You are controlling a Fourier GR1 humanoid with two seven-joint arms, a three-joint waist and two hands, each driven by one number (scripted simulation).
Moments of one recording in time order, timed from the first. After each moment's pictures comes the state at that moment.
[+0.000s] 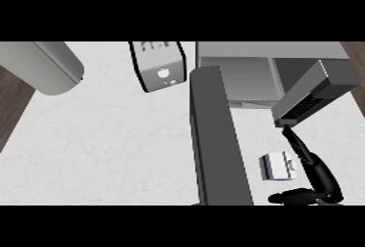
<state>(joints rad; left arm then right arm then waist) 1.21 0.24 -0.28 -2.31 0.22 -0.01 -0.84 -0.01 -0.16 -0.20 -1.16 0.37 0.31 -0.80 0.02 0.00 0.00</state>
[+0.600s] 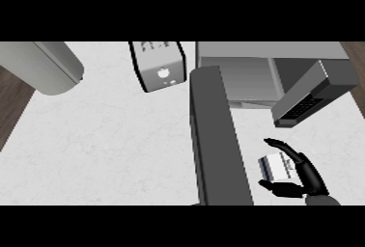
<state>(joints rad) 1.20 0.25 -0.21 -2.27 0.27 -0.05 -0.86 -0.14 -0.18 -0.20 -0.81 0.45 0.13 -0.98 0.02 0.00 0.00</state>
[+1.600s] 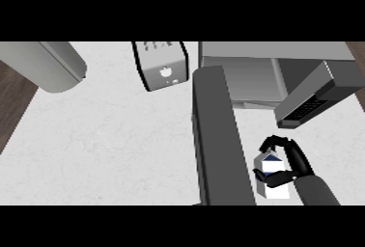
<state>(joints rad) 1.21 0.25 -0.20 -2.25 0.29 -0.10 -0.88 -0.37 -0.20 -0.24 -0.46 0.51 -0.11 -1.06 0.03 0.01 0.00</state>
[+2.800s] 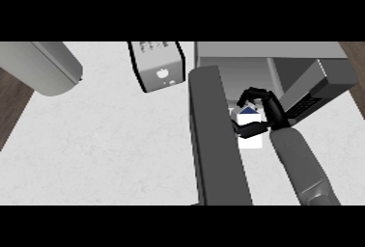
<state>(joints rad) 1.21 0.26 -0.09 -2.21 0.38 -0.17 -0.86 -0.64 -0.11 -0.22 -0.57 0.46 -0.11 -0.89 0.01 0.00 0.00</state>
